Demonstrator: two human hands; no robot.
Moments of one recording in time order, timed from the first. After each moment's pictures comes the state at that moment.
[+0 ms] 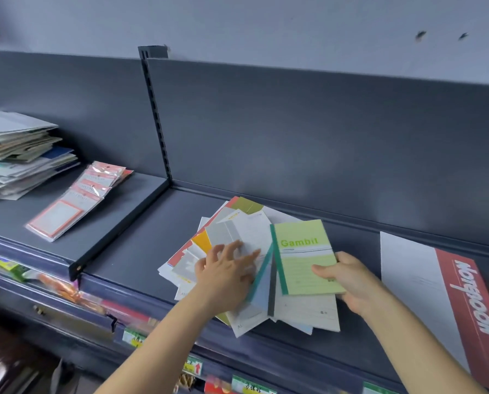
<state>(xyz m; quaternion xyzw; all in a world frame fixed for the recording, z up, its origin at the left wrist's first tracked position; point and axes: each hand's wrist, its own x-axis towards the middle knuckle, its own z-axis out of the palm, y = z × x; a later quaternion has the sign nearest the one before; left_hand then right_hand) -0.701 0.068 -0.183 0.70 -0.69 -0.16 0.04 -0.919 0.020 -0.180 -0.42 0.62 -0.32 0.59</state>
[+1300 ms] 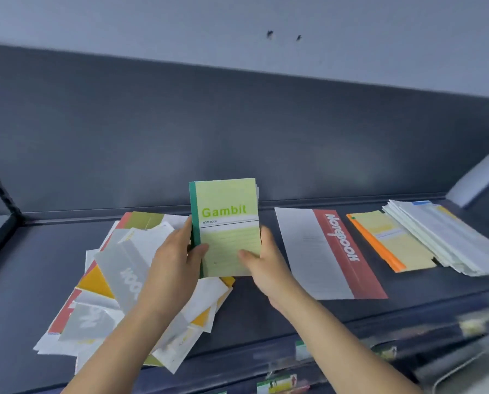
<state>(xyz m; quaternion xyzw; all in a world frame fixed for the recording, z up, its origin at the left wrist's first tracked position) -0.740 0.028 -0.159 0.52 -0.72 -0.26 0.37 -0.896 0.059 -0.157 -0.49 0.64 -0.44 0.40</state>
